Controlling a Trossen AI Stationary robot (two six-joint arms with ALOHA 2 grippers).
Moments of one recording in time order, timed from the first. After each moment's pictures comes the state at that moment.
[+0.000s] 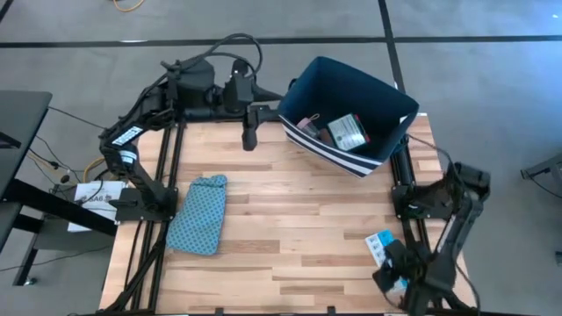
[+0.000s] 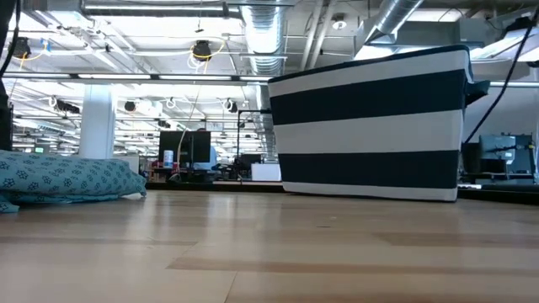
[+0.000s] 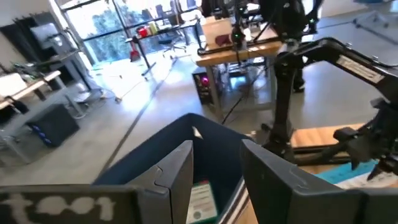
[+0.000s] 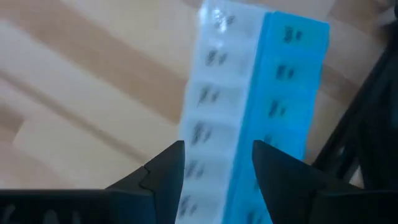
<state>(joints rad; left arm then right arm) 0.12 1.67 2.35 -0.84 -0.10 0.24 1.21 1.68 1.12 -1.18 0.19 2.19</state>
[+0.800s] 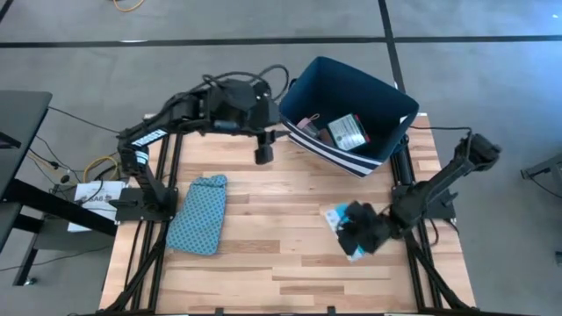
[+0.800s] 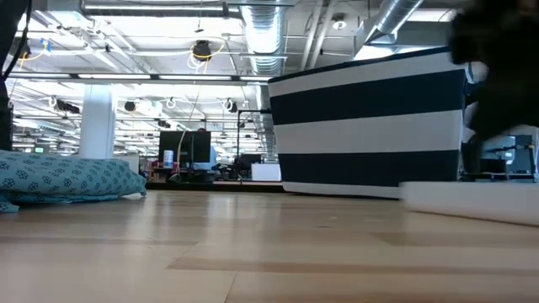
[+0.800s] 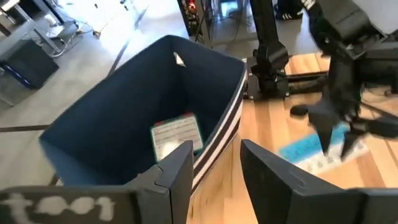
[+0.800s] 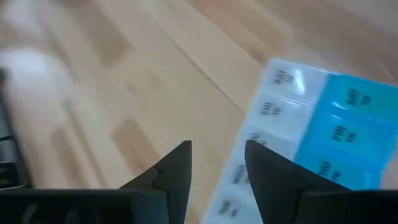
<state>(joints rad) 0.10 1.78 2.35 -1.05 -0.14 0.20 0.66 1.29 0.68 -0.44 0.43 1.28</state>
